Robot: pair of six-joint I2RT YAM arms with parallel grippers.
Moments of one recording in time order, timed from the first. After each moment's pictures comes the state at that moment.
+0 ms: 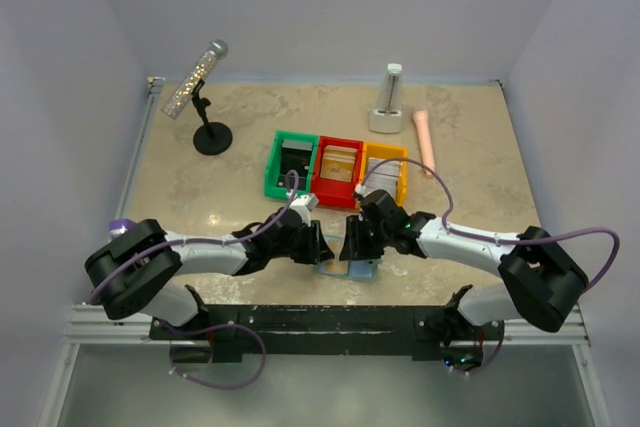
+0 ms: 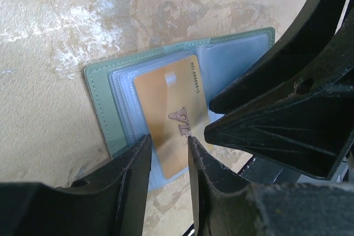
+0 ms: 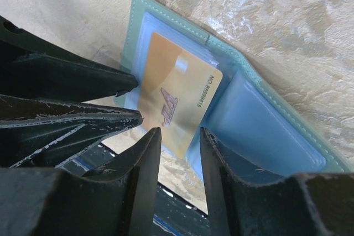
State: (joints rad) left arm -0.92 1.45 0.47 0.33 0.12 -0.83; right arm 0.79 1.36 0.61 -0.21 -0.21 0.74
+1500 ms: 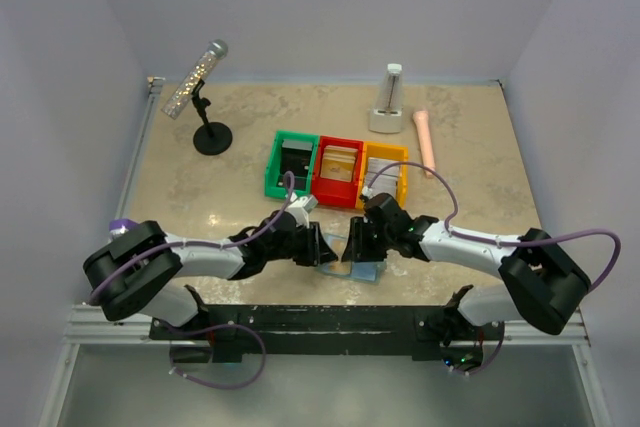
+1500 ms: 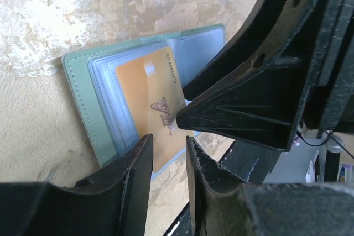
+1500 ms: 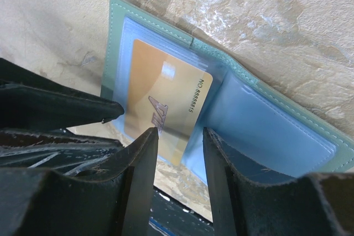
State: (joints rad) left arm -0.92 1.43 0.41 0.48 0.20 -0.87; right arm 0.78 1.34 0.56 -0.18 -0.19 0.79
